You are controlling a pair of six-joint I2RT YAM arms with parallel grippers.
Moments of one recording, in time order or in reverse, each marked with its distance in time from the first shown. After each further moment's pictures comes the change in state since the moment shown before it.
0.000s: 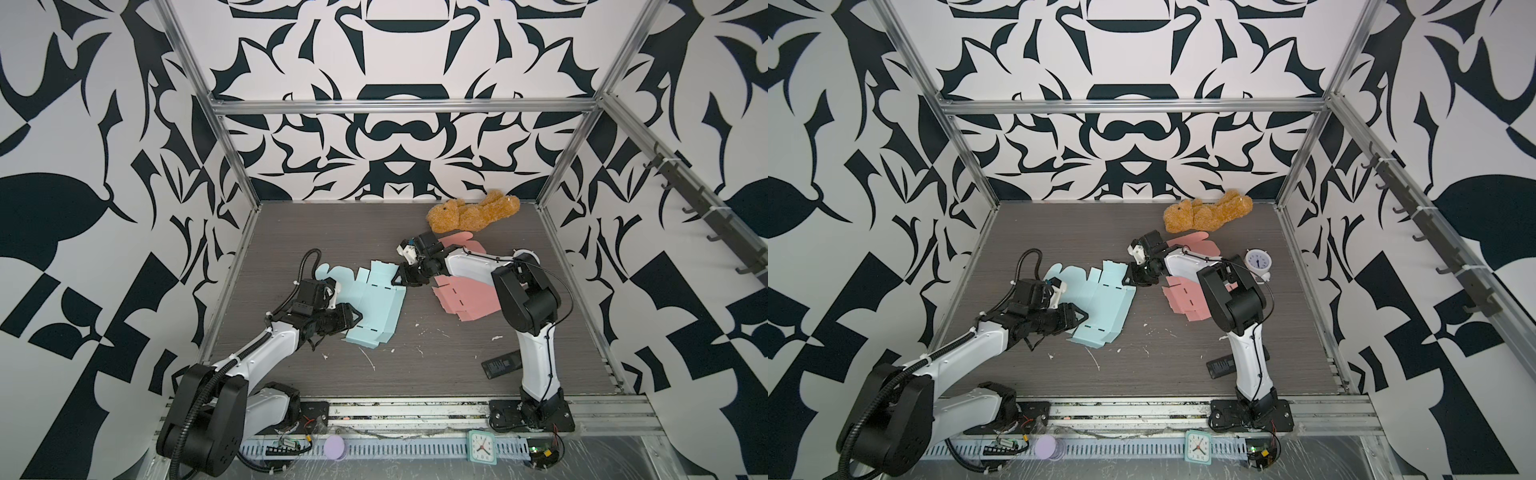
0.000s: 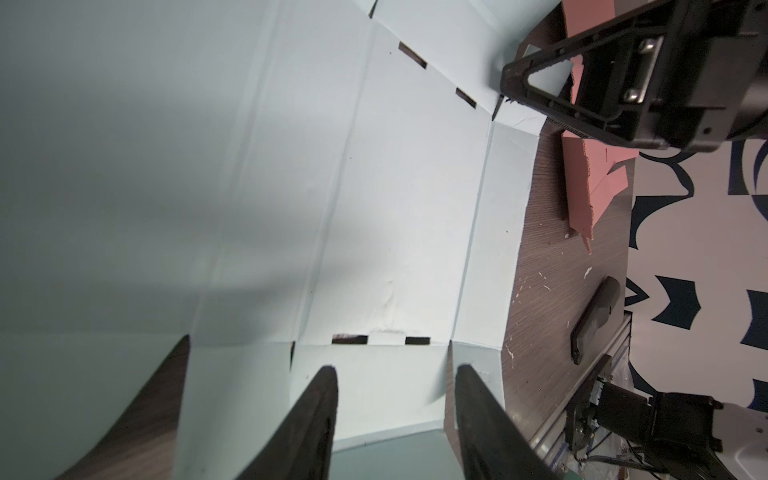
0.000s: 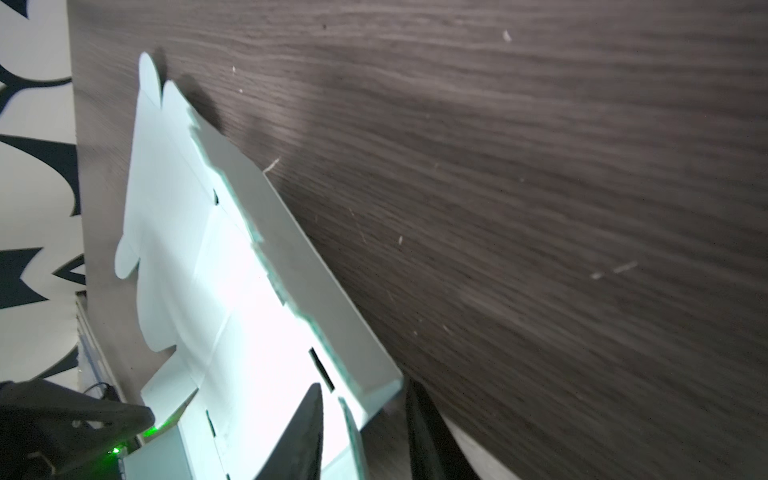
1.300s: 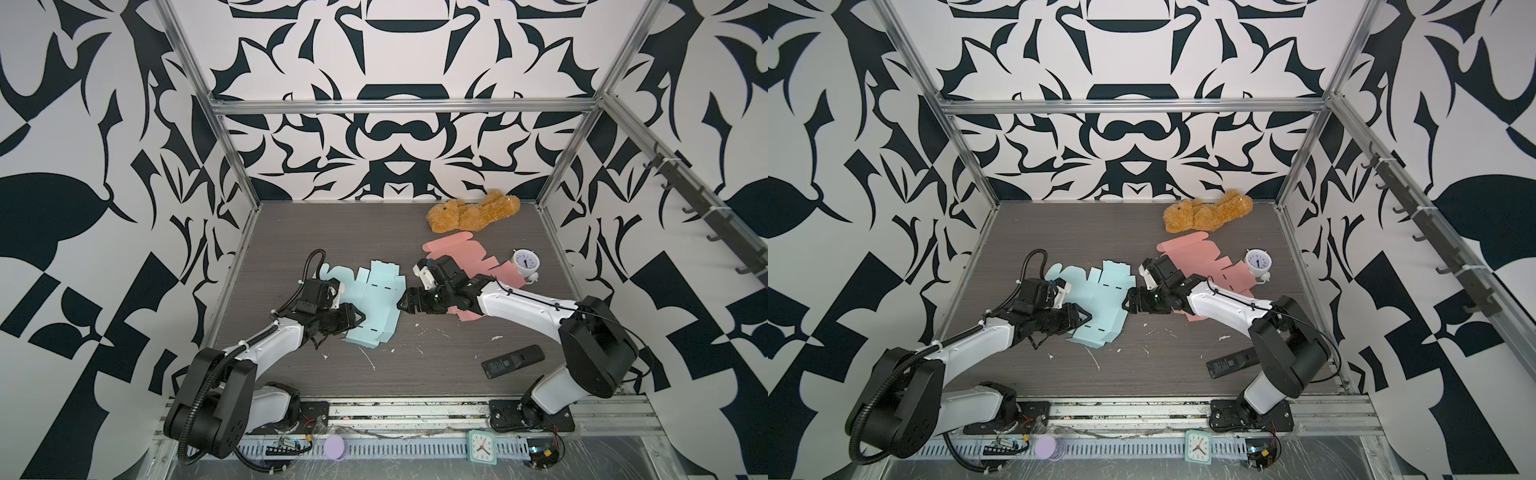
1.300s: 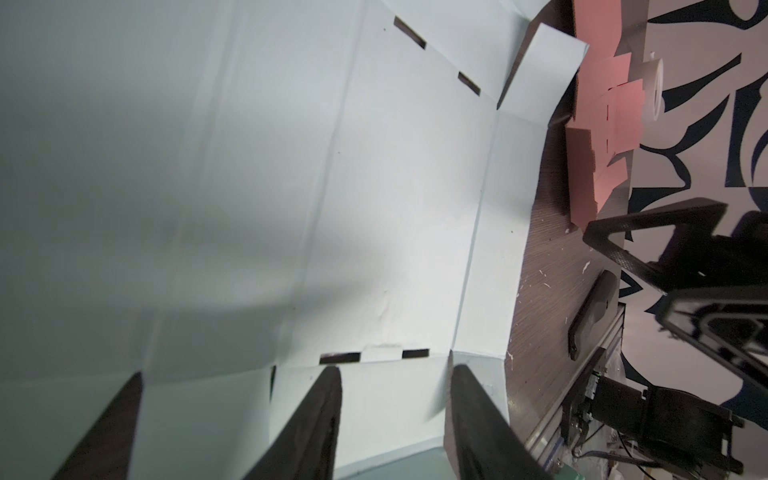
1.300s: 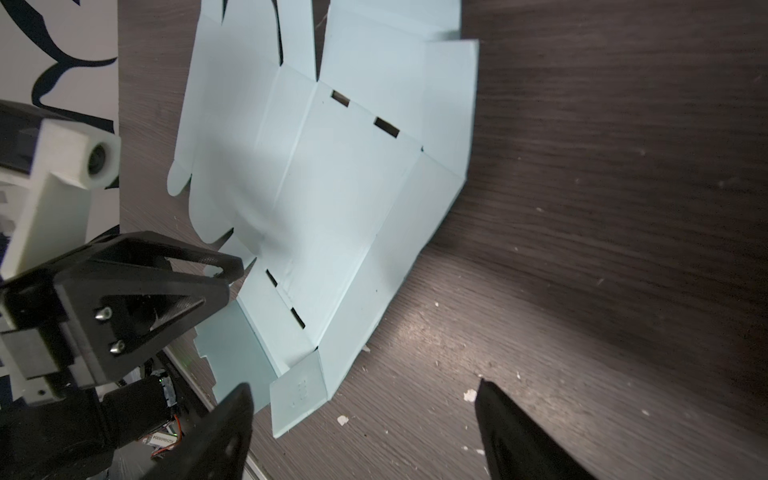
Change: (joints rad) left arm -0.029 0.080 -0.004 0.074 0.028 -0.016; right arm 0.137 -0.516 -0.480 0.089 0.129 0.226
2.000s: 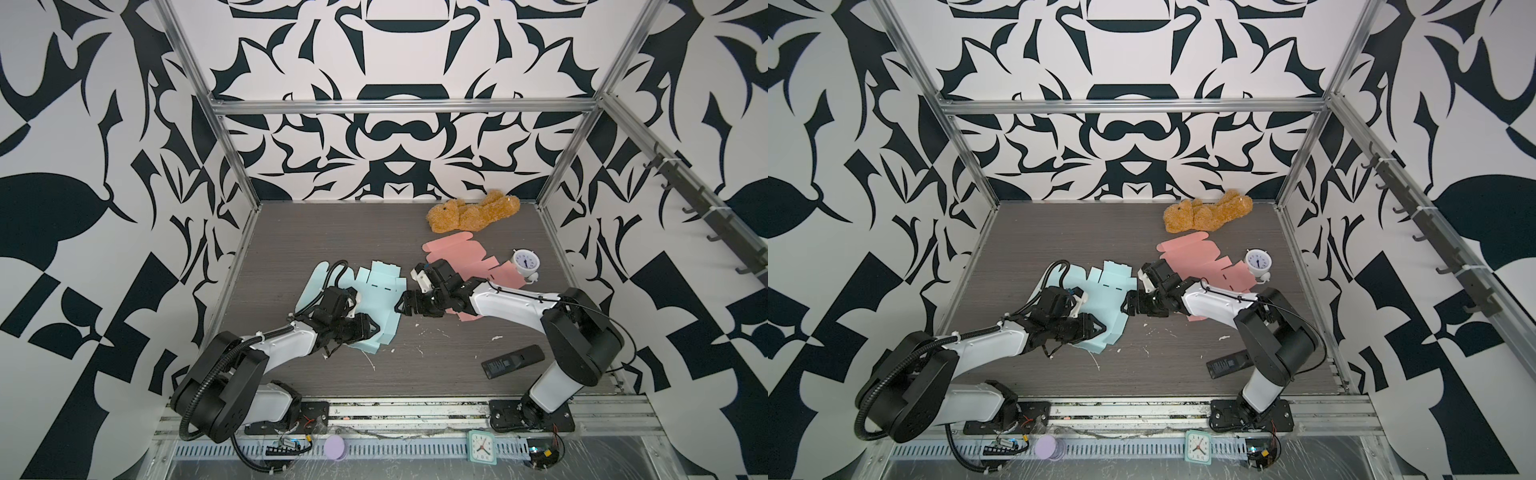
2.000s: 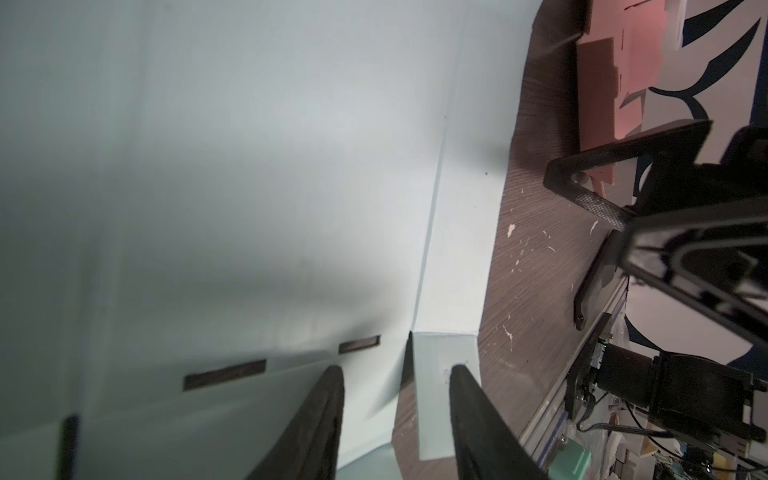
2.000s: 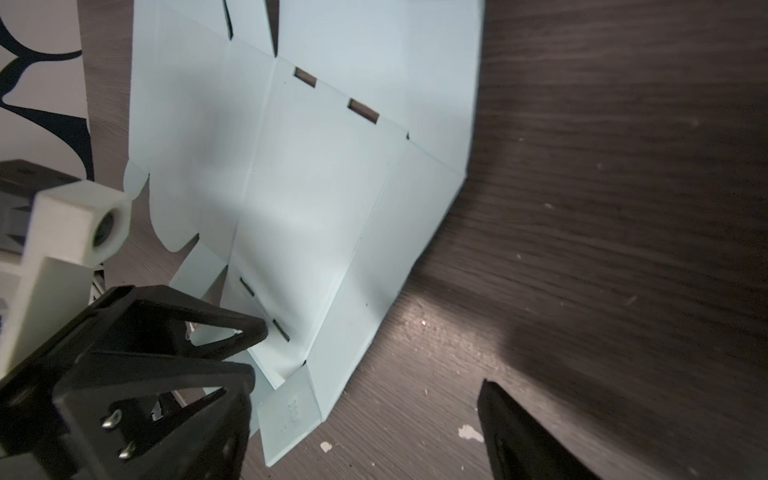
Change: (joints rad) left arm -0.197 0.093 -0.039 0.160 -0.040 -0.114; right arm 0.000 0.093 -0.019 0.072 -0.016 0.021
